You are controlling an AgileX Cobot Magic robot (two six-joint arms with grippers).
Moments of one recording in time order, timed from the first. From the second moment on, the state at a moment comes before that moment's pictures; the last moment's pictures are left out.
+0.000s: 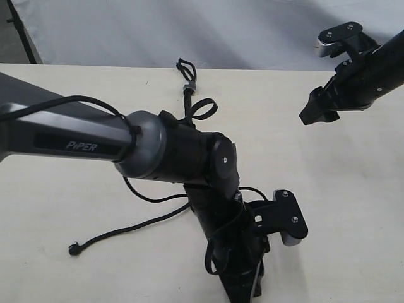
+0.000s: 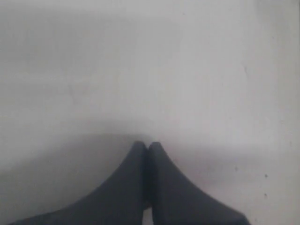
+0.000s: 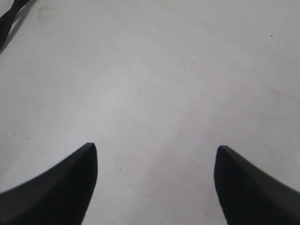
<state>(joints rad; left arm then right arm) -0.84 2.09 -1.29 -0.64 0.79 1.05 0.05 1.78 -1.21 0.45 0.69 -0.84</state>
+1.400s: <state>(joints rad) -0.83 1.85 -0.92 -0.53 0.60 1.04 0.46 1.88 -0.89 0.74 0.76 -1.18</state>
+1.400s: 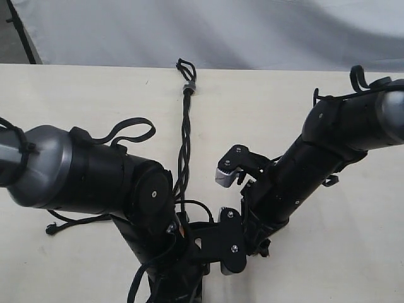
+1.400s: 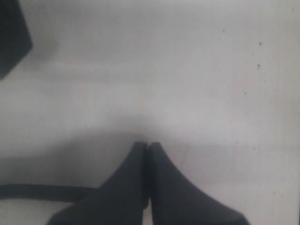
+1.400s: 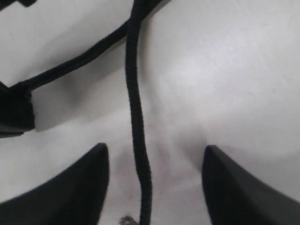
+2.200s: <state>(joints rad) -0.83 1.55 -0.77 -0.52 0.56 1.01 0.46 1.87 -0.89 0.44 0.57 -1.02</state>
